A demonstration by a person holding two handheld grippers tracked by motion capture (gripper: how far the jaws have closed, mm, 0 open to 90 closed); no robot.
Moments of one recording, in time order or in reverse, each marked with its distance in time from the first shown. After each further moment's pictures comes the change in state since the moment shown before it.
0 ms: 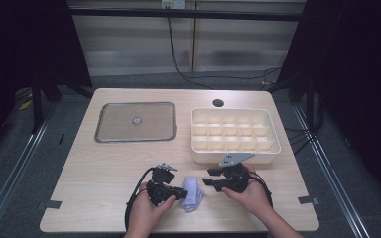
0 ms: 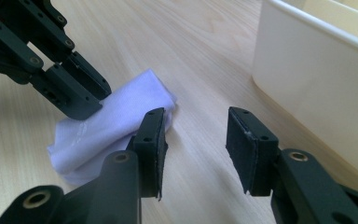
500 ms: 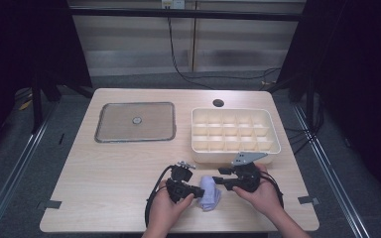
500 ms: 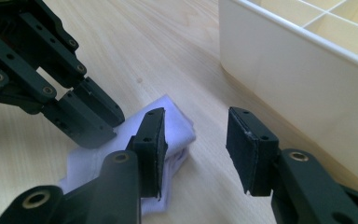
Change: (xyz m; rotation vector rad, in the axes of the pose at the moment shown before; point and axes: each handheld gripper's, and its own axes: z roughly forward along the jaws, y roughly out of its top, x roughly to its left) left arm -0.024 0.019 0.025 0.002 -0.049 0.002; right arm -0.013 -0.010 -0.025 -0.006 -0.028 0.031
